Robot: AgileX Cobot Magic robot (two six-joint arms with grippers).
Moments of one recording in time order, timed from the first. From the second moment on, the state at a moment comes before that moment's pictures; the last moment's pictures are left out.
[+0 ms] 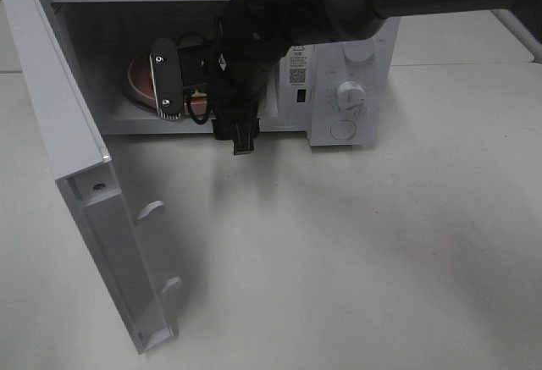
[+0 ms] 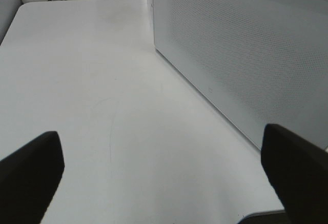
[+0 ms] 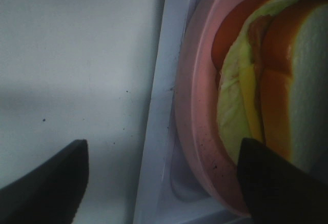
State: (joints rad) left arm 0.04 0.00 -0.50 -0.15 1.04 0.13; right arm 0.72 2.18 -1.66 -0.37 0.44 -0.81
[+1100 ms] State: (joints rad) left arm 0.04 0.00 -0.50 -0.15 1.04 0.13; right arm 0.72 1.73 -1.05 -0.41 0.27 -0.60
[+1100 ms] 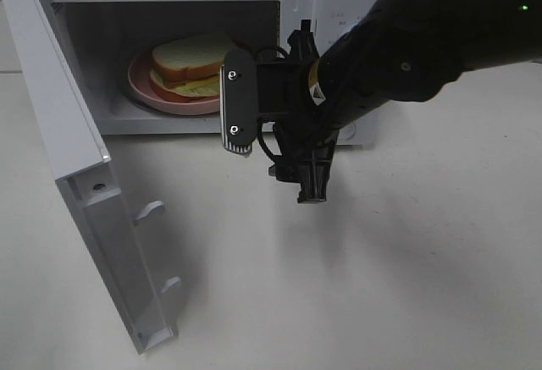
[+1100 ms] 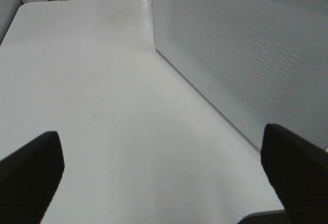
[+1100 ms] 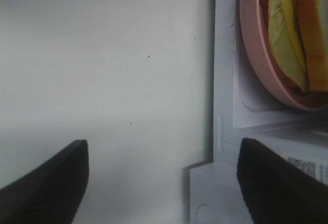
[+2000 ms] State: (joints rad) left arm 0.04 0.00 -0.50 -0.15 1.04 0.13; right arm 0.72 1.32 -0.76 -0.40 0.38 -0.20
